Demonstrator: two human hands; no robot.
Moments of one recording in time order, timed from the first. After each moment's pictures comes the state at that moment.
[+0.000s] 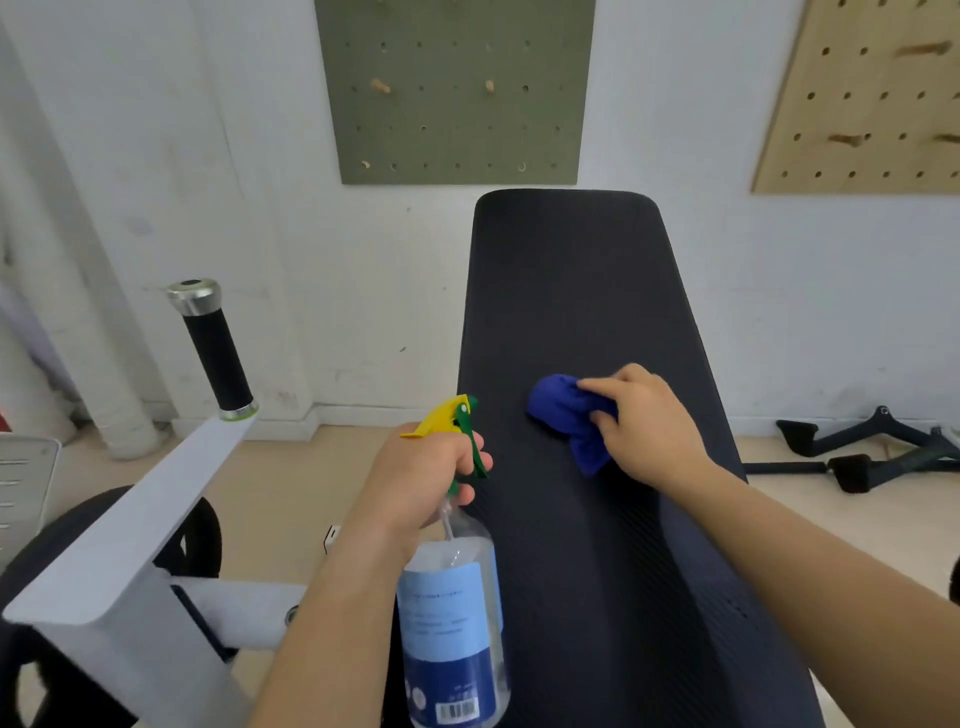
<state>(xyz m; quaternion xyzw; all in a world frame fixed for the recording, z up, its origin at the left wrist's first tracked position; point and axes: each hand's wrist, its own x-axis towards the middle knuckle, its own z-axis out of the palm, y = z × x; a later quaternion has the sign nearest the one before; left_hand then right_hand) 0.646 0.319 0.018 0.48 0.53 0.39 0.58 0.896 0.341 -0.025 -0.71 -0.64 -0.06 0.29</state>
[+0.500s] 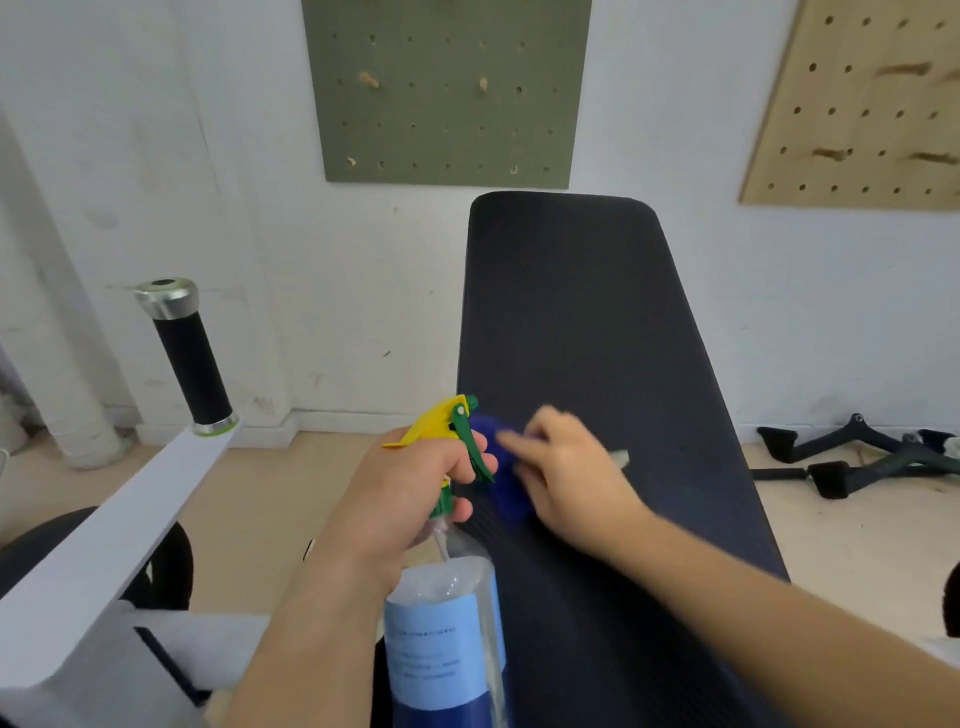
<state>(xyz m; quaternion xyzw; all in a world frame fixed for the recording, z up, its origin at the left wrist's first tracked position) 0.631 0.330 0.026 0.48 0.48 0.39 0.62 0.832 0.355 -0.057 -0.56 -0.76 -0.14 0.29</state>
